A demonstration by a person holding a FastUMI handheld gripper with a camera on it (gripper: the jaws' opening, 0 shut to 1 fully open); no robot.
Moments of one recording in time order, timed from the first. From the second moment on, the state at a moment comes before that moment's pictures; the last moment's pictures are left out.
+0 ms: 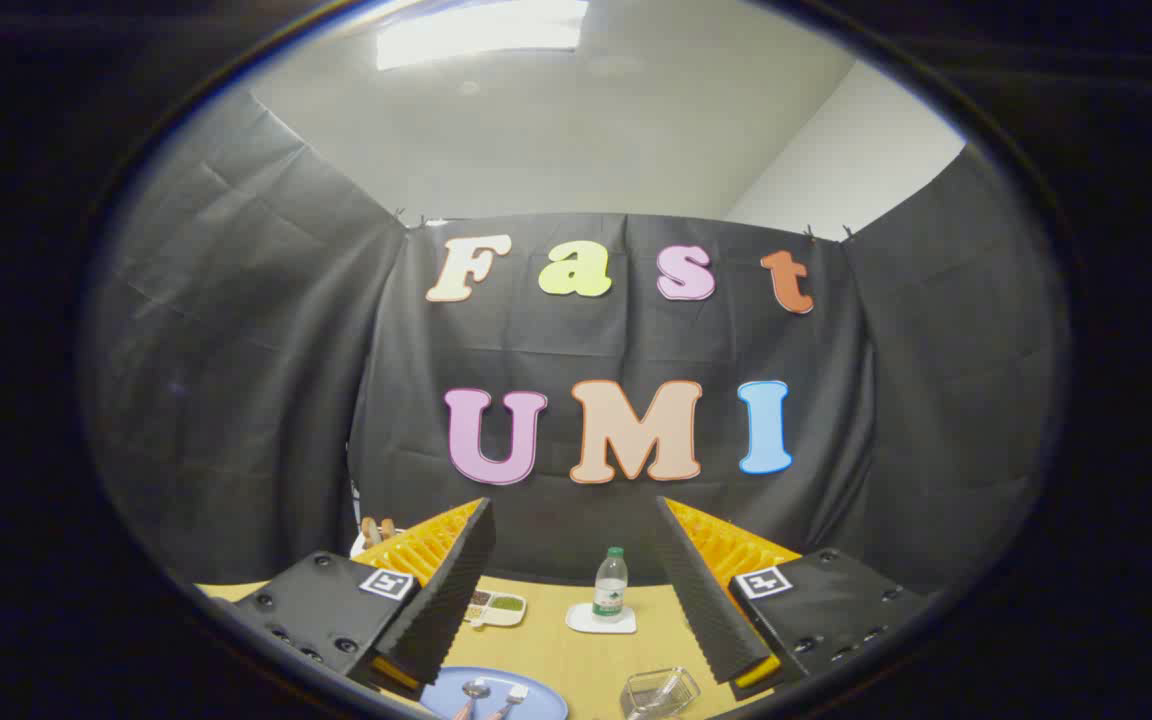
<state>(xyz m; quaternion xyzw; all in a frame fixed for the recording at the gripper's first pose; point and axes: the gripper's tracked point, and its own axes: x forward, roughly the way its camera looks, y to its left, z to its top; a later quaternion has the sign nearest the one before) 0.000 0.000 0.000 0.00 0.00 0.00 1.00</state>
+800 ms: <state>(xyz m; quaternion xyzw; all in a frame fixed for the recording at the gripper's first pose) 0.025 0.012 -0.023 0.01 0.02 0.02 1.00</state>
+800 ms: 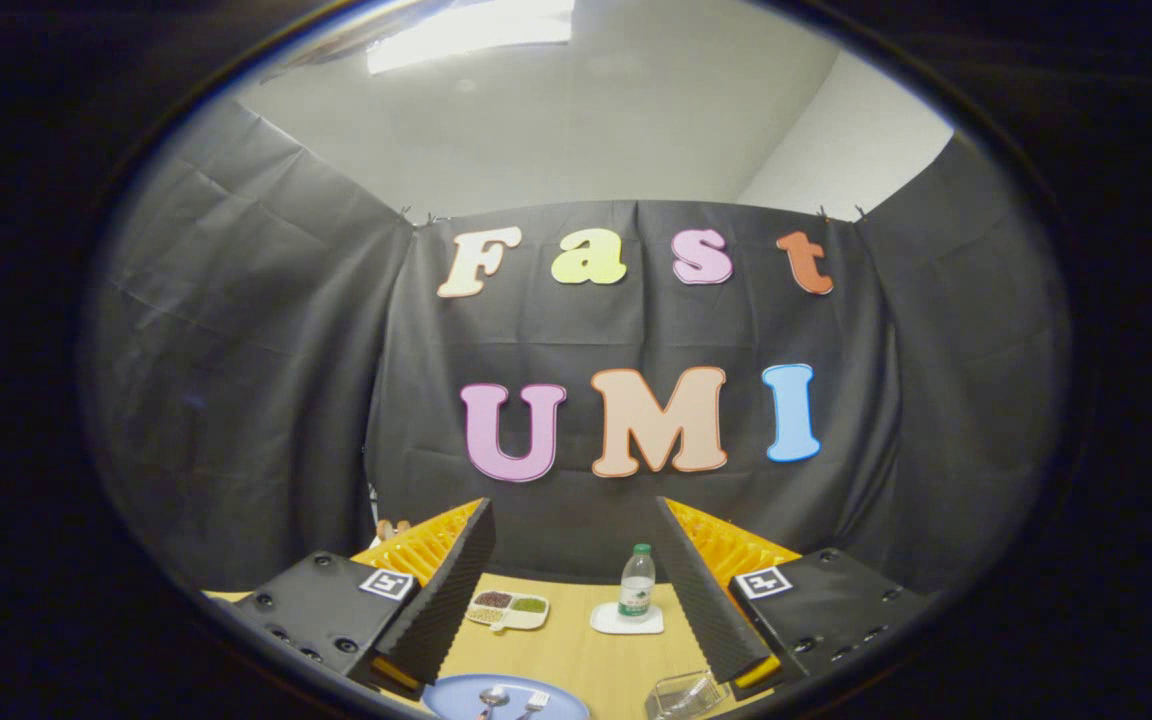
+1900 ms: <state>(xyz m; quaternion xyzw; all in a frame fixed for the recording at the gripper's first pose) 0.015 0.040 -0.175 -0.02 0.20 0.11 0.97</state>
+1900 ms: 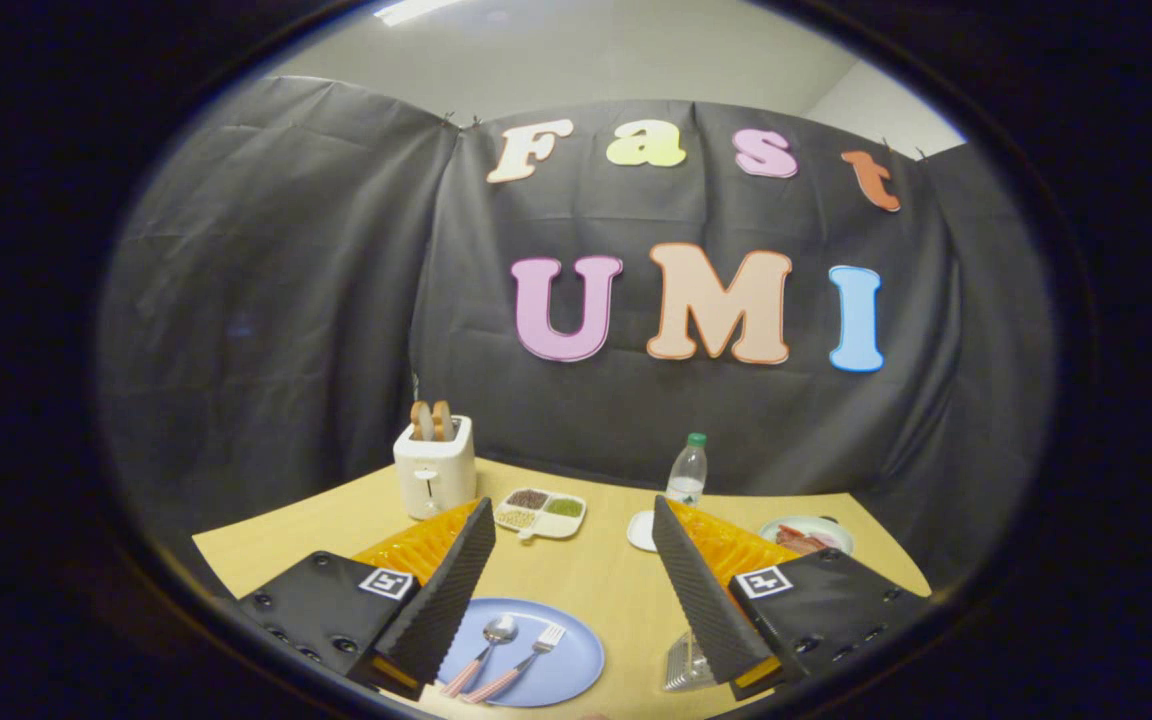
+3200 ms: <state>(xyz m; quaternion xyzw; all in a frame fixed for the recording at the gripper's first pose) -0.062 0.057 -0.362 -0.07 0.46 0.11 0.88</state>
